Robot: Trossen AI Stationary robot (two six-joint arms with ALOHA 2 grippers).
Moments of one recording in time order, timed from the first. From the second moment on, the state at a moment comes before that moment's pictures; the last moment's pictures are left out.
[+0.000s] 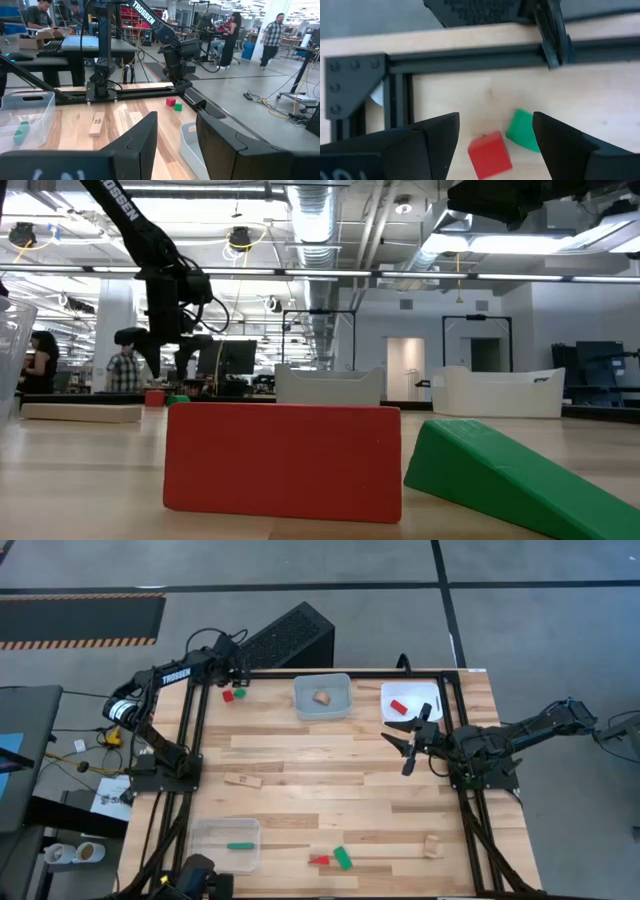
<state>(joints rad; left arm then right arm) 1.10 1.57 0.96 -0.59 -0.21 -0.38 0.27 0.74 0.49 0.24 0.65 -0.05</state>
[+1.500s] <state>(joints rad) 0.97 1.75 1.15 -0.98 -0.33 0.49 0.27 0.74 0.49 0.27 0.65 -0.05</state>
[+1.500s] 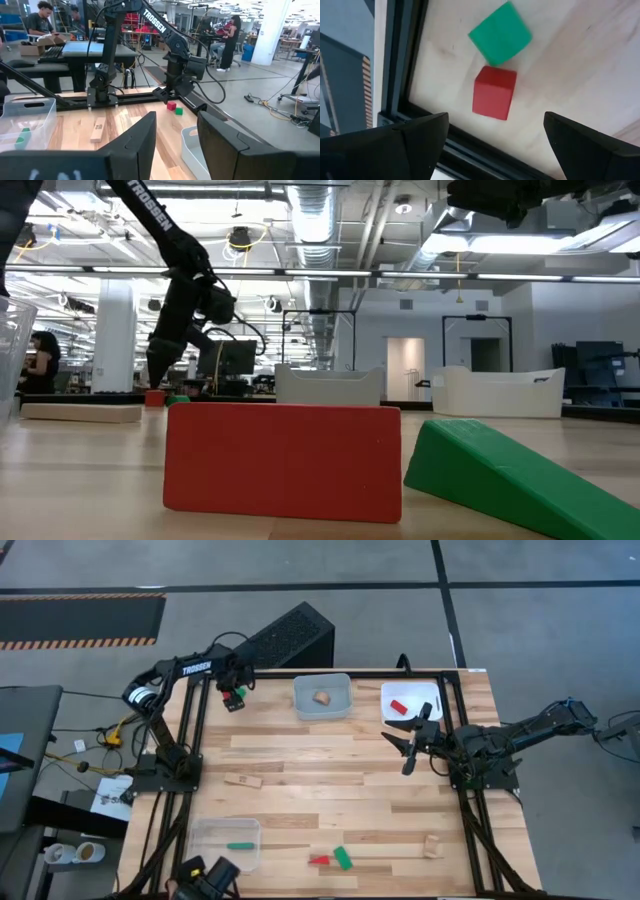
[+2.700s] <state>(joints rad) 1.03 1.81 1.14 -0.93 -0.28 0.45 0.27 0.74 0.49 0.27 0.65 -0.05</state>
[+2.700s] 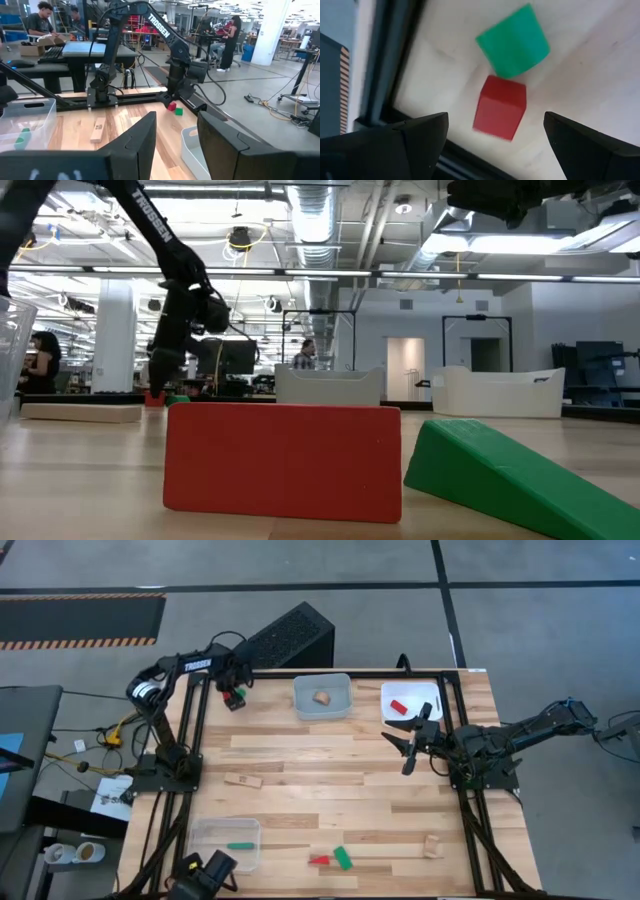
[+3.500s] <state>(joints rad) 0.98 1.85 1.15 -0.98 -0.38 0.49 0.27 0.74 0.49 0.27 0.65 -0.05</state>
